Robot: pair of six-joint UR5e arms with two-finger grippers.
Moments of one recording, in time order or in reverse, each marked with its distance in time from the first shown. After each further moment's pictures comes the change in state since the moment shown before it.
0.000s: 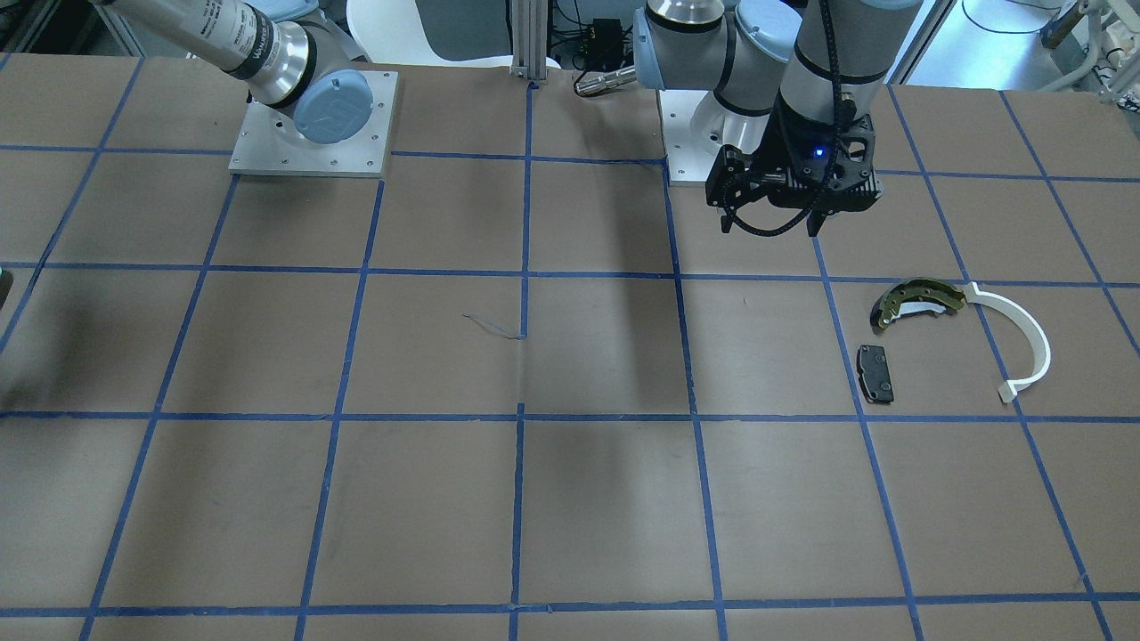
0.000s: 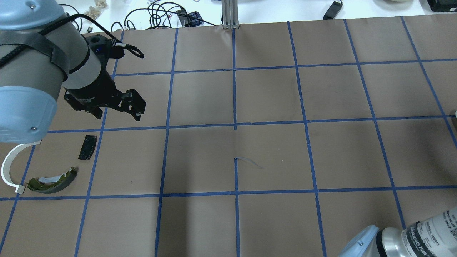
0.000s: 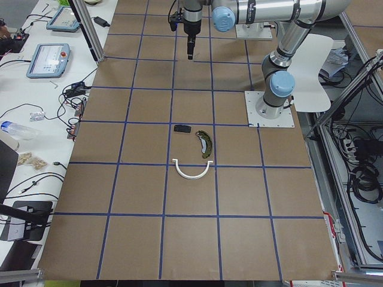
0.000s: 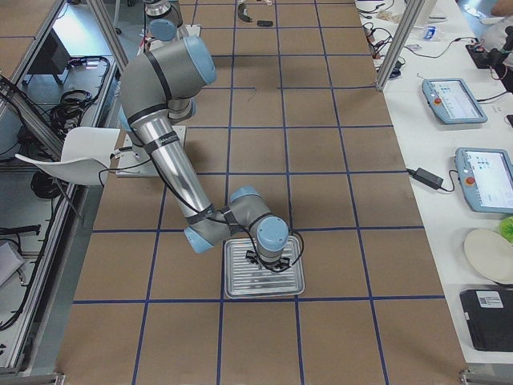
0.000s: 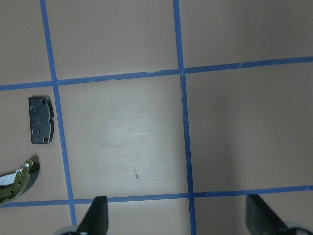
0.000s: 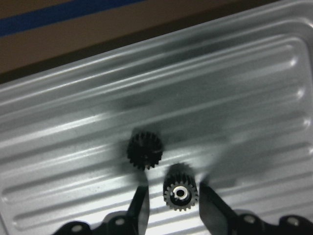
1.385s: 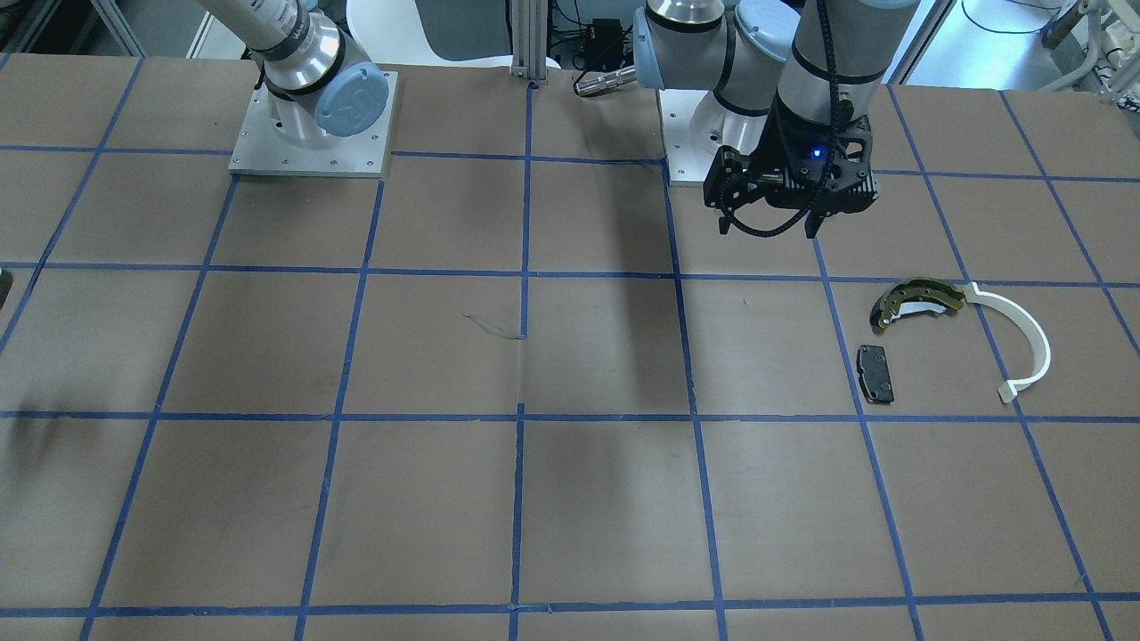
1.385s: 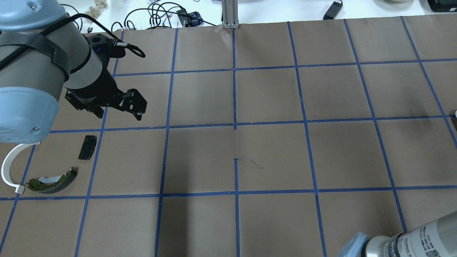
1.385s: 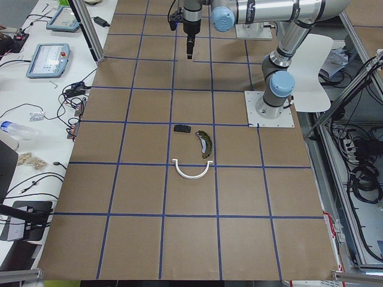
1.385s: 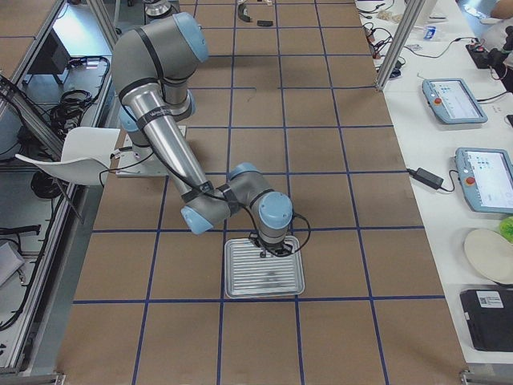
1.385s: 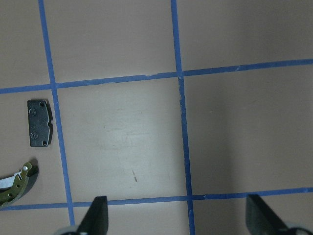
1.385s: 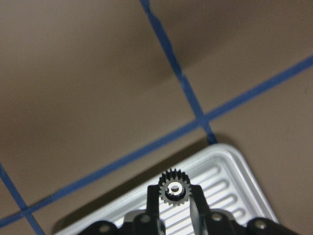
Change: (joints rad) left arm -0.005 -0.002 -0.001 0.008 -0.002 0.000; right arm 0.214 -0.237 0.005 0.256 0.012 0.493
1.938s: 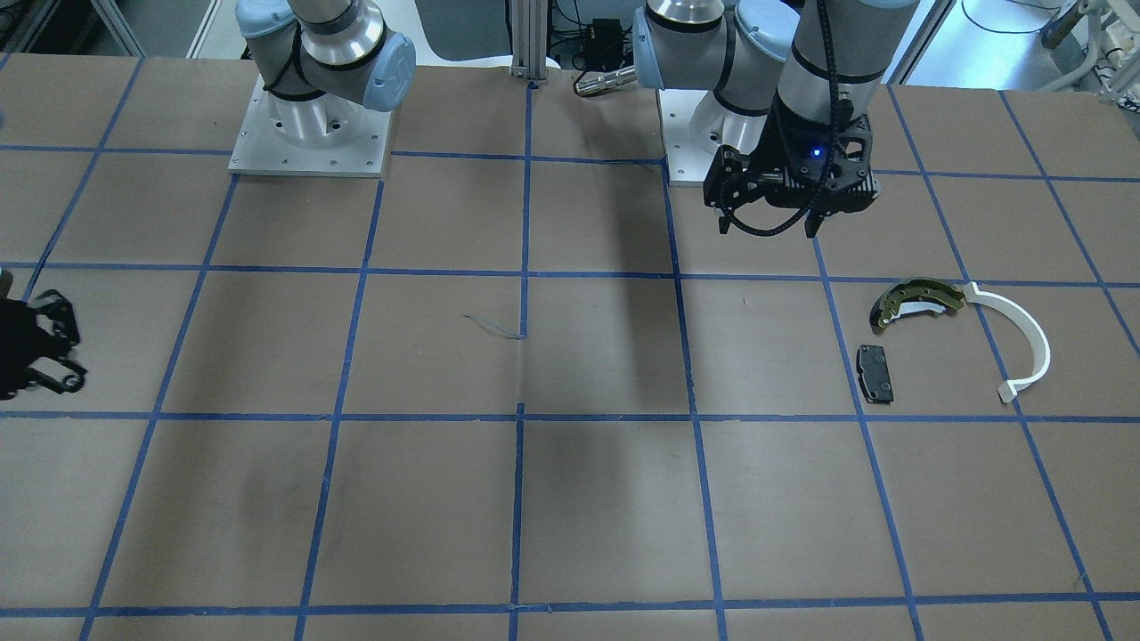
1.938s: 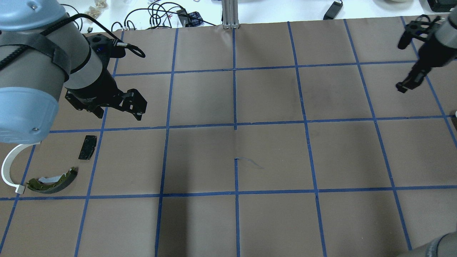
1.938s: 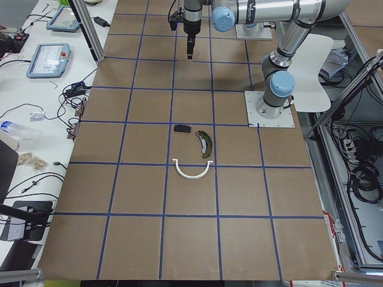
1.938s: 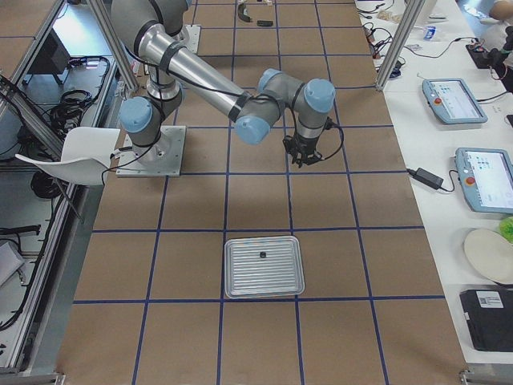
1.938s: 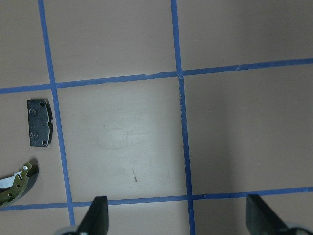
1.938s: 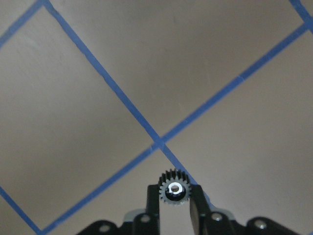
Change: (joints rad) left arm 0.000 0.000 -0.001 -0.001 0.001 0.000; right arm 0.438 -0.105 0.035 0.112 0.003 0.666
